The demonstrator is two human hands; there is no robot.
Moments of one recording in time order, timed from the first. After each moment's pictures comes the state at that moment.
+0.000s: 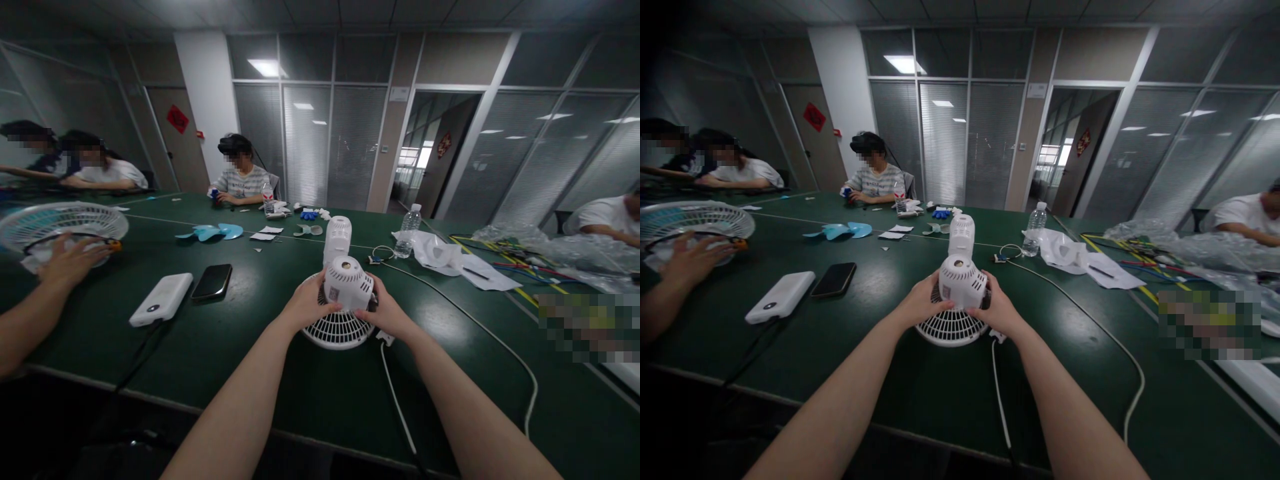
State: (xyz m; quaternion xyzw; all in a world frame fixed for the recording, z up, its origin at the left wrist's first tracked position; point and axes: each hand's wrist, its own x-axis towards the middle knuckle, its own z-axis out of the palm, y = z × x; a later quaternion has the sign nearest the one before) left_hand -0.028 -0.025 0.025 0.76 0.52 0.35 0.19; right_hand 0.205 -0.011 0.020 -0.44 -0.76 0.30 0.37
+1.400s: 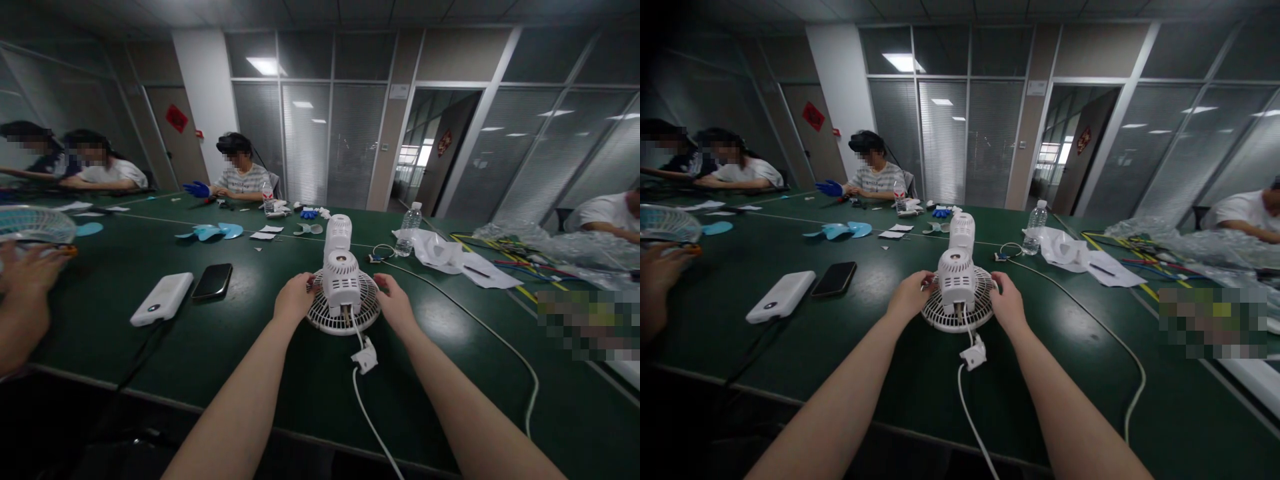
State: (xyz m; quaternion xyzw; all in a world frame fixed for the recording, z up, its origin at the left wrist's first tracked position) left_hand -0.043 -0.009 0.012 0.67 0.68 0.29 0.09; right_hand 0.205 0.001 0.011 -0.55 -0.69 0.18 0.44
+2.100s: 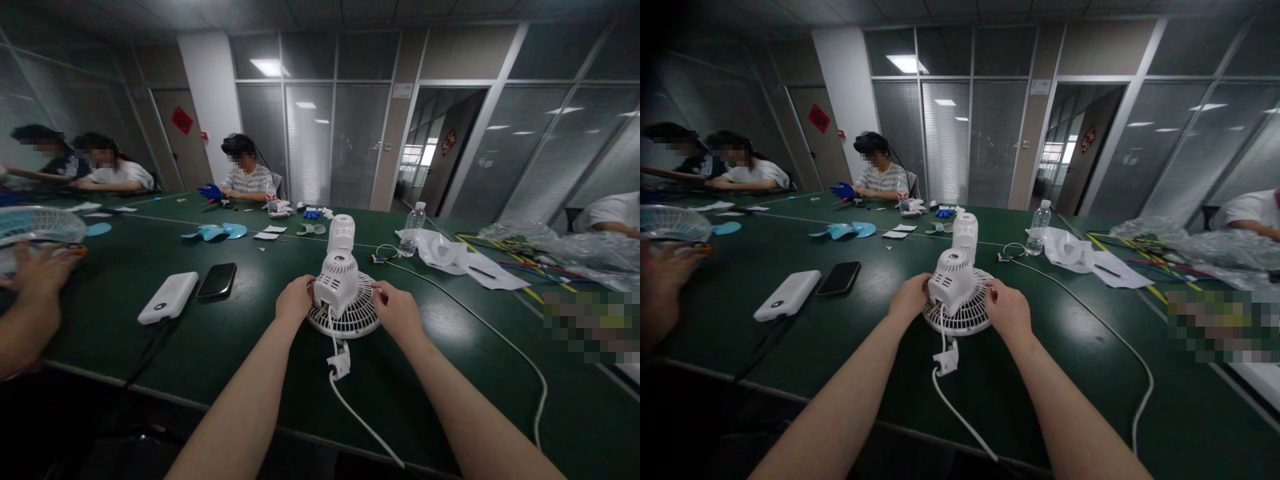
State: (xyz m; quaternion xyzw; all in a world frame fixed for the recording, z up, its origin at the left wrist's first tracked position) left_hand -0.046 -0.013 0.009 0.64 0.71 0.28 0.10; right_hand 0.195 -0.028 0.028 -0.57 -0.76 -0.05 0.31
